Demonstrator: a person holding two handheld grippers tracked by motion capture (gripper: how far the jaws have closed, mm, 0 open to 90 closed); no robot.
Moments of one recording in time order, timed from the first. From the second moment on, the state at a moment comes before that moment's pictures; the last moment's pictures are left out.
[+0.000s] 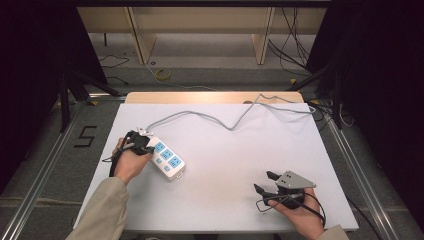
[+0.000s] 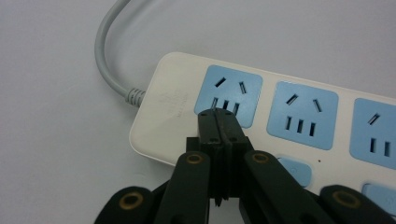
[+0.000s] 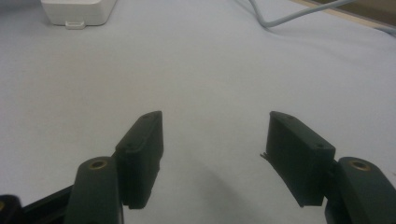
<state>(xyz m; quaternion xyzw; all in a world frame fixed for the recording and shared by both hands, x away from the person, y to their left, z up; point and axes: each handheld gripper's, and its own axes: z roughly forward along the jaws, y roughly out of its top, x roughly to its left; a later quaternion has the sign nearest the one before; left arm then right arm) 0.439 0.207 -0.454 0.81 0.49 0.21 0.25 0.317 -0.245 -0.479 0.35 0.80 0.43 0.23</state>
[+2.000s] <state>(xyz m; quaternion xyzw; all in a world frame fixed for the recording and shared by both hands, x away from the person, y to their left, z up) 0.441 0.209 -0.455 0.80 0.50 0.20 0.26 0.318 -0.244 -0.480 0.34 0.80 0.43 0.23</state>
